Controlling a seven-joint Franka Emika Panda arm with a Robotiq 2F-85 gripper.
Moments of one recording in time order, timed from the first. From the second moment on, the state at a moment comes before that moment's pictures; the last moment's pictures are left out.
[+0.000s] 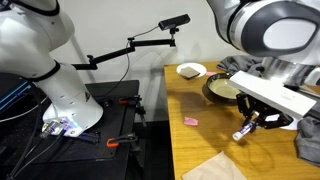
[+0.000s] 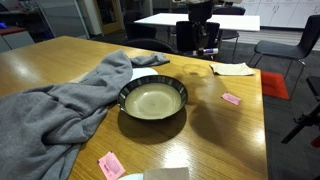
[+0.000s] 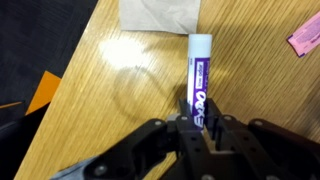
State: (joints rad) arm -0.21 0.50 -0.01 -1.93 -0.16 2.36 -0.62
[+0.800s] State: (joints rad) arm -0.21 0.55 0.00 -1.75 -0.20 2.25 -1.23
